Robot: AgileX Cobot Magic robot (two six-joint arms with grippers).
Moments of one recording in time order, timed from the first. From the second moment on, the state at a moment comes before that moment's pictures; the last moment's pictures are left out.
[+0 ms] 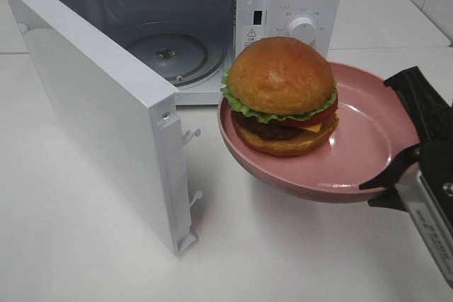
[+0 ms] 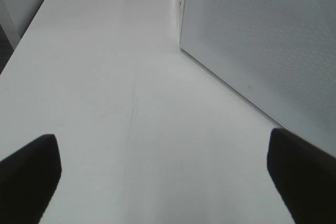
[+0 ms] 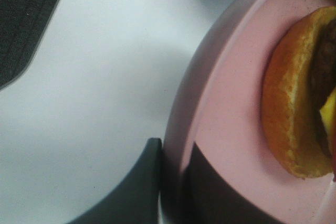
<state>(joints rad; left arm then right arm) 0.04 0.00 -0.52 -0.06 1.08 0.01 0.61 0.94 -0.55 0.09 0.58 -1.45</state>
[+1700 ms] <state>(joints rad) 0.04 0.00 -0.52 -0.06 1.08 0.01 0.61 0.93 -0.54 -0.54 0.98 0.18</state>
